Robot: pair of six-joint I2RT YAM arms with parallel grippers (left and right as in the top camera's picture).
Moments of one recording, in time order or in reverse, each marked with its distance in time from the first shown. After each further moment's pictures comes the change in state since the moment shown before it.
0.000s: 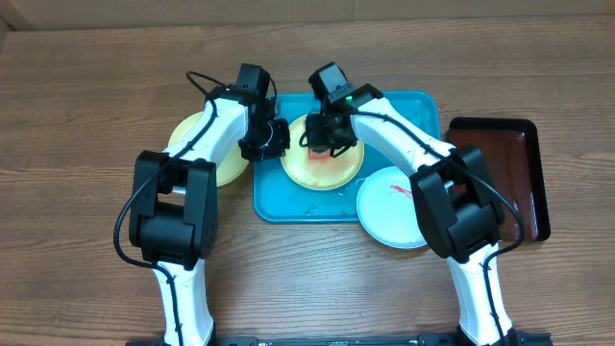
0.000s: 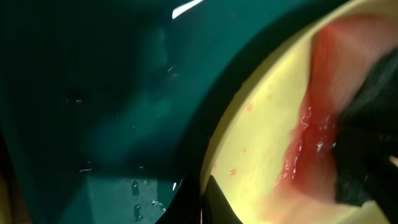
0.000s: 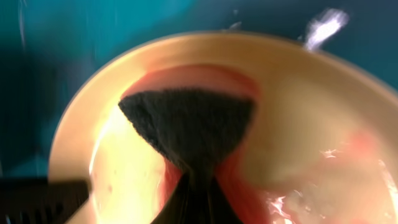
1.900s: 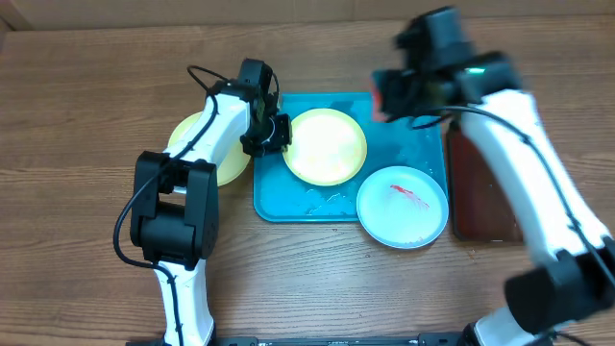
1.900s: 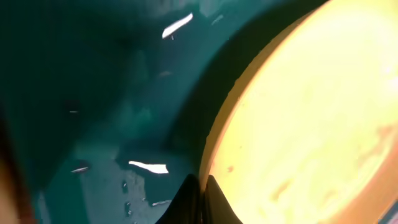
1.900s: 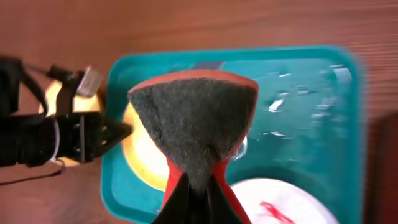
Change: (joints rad) left arm -0.005 0.002 0.073 -0.051 -0.013 0.005; right arm -0.270 -0.545 -0.006 -0.301 -0.023 -0.150
